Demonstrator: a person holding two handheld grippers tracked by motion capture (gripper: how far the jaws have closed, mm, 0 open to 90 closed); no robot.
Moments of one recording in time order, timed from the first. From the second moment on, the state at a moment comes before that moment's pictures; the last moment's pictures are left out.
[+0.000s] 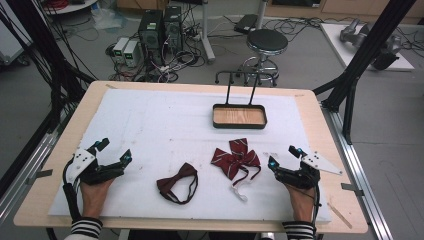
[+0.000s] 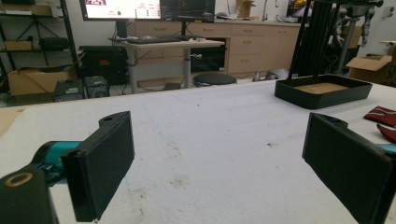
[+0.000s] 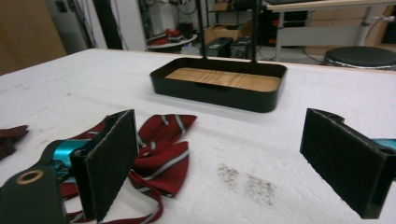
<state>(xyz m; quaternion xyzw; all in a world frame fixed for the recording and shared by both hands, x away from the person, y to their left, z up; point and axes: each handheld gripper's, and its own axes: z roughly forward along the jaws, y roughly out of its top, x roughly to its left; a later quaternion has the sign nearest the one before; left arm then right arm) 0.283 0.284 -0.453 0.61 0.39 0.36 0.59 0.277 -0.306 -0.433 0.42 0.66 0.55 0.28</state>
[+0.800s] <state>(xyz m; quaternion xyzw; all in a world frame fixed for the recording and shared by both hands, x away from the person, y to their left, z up) 0.282 0.284 -0.454 0.61 0.38 0.36 0.60 0.295 -0.242 -0.400 0.39 0.79 0.44 0.20</state>
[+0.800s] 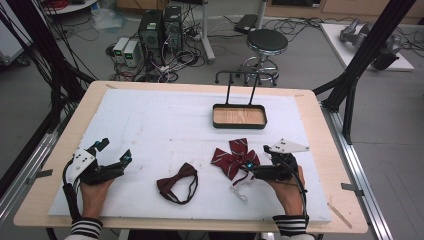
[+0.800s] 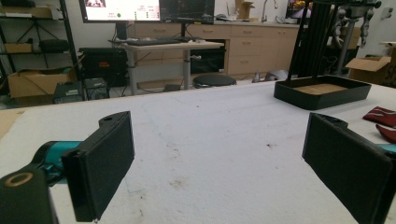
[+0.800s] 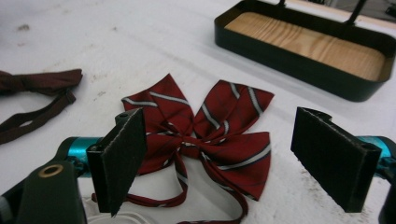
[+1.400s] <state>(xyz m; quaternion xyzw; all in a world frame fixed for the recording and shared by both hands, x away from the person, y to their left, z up) 0.282 0.284 -0.454 0.60 0.38 0.36 0.60 0.317 -0.208 -0.403 0.40 0.84 0.34 0.16</state>
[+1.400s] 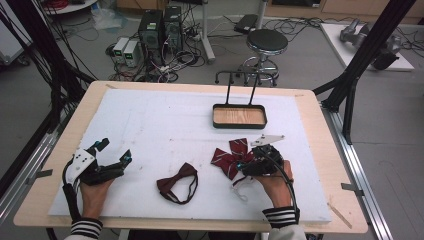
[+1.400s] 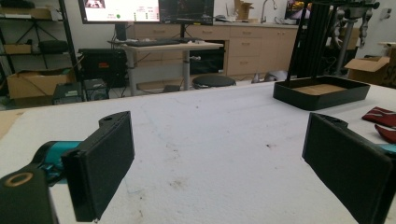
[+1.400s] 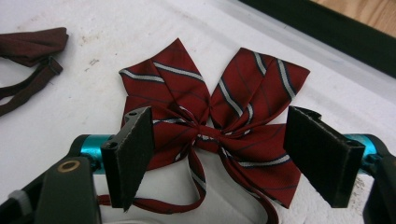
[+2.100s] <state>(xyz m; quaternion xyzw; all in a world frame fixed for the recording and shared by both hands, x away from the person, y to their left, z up) 0.282 0.284 -0.454 0.60 0.38 0.36 0.60 0.337 -0.187 -0.412 0.41 0.87 0.26 0.12</state>
